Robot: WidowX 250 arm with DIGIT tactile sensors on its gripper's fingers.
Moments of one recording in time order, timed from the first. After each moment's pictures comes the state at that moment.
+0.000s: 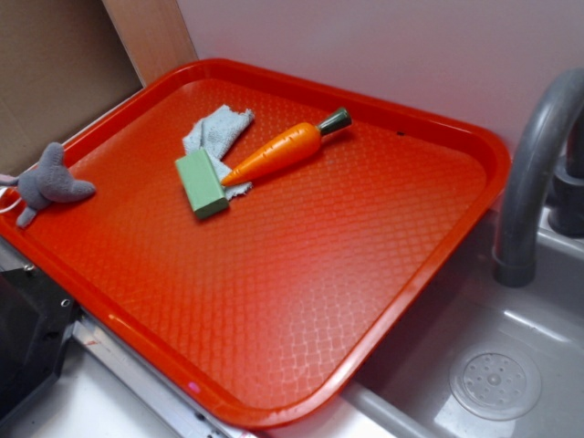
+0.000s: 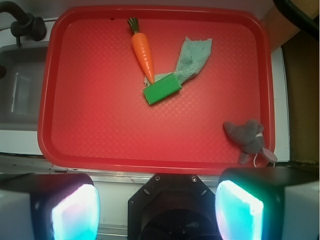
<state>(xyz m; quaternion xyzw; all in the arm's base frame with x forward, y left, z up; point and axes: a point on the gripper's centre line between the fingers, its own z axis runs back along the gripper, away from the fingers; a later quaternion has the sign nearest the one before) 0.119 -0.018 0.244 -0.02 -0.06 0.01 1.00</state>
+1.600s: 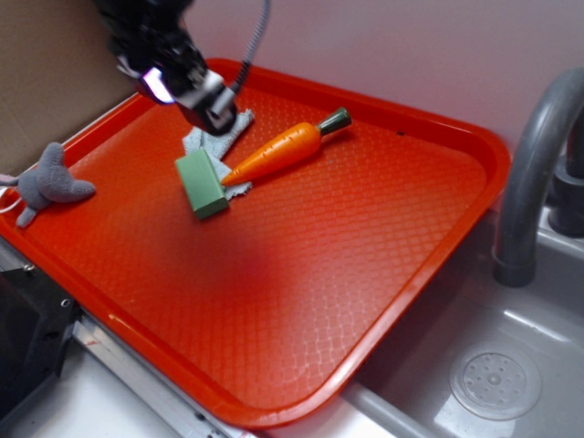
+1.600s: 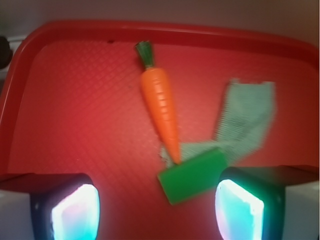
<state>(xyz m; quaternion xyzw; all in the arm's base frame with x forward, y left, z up) 0.235 -0.044 0.111 -0.02 -0.10 -0.01 0.99</state>
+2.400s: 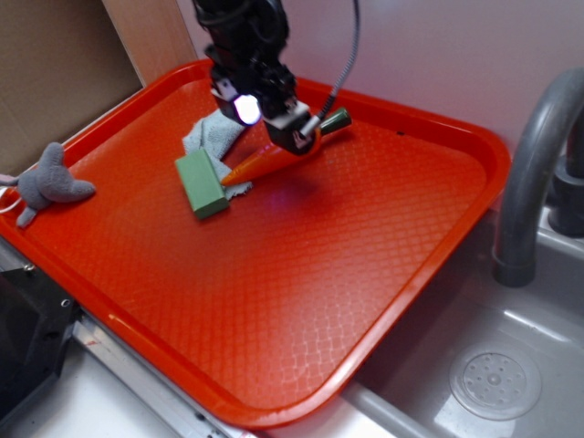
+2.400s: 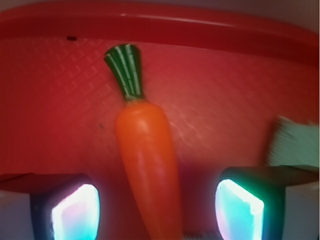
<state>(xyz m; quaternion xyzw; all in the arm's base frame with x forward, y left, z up) 0.296 -0.041 0.049 -0.03 -0.05 -0.03 1.00</state>
